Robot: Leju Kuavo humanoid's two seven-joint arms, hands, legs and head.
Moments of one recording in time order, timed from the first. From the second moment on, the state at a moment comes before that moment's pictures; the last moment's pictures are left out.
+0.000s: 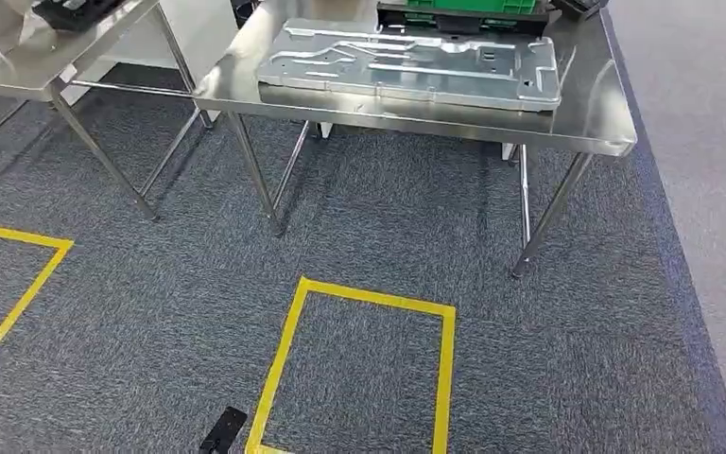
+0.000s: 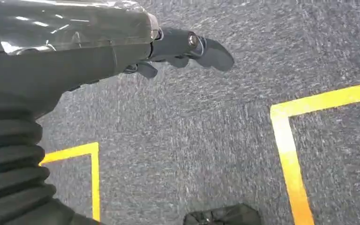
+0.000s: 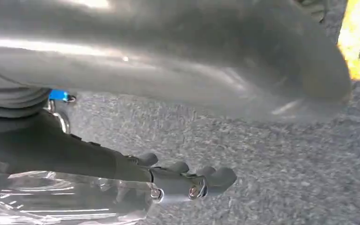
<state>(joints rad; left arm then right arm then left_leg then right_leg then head) -0.13 -0.20 0.88 -0.19 -1.35 0.14 -0.05 -0.07 0.12 -0.59 -0.19 0.70 -0.15 -0.02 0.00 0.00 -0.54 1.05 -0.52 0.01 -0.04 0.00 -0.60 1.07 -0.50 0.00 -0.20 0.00</state>
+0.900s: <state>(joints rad) -0.10 -0.20 0.87 -0.19 -1.34 0.16 -0.06 -0.07 0.12 -0.60 -0.19 0.72 -0.15 -0.02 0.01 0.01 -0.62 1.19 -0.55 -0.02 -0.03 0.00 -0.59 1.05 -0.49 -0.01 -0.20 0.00</state>
